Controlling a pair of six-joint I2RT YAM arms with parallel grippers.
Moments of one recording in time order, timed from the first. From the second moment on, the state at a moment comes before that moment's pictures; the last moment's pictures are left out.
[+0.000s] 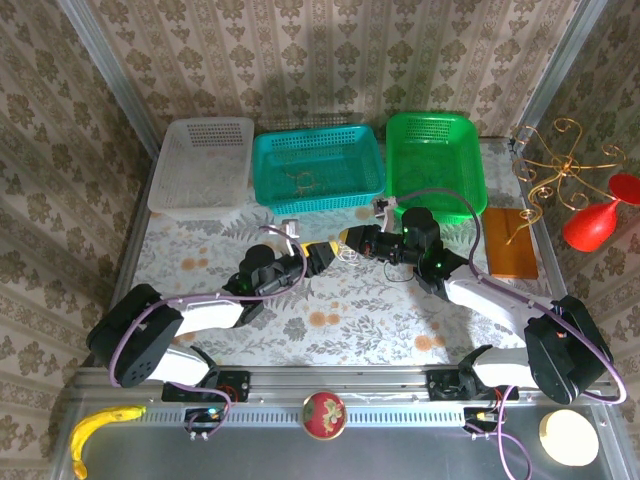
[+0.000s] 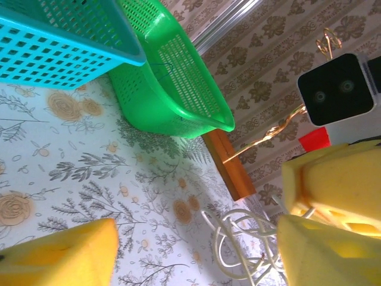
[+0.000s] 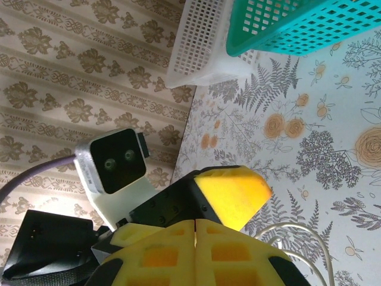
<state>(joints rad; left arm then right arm) -0.77 1.39 0.42 0.88 0.23 -0.83 0.53 1.29 0.68 0.34 -0.51 0.98</state>
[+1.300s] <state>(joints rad) -0.80 1.56 0.46 1.05 0.23 -0.88 0.52 1.25 0.68 0.33 -0.51 0.98</state>
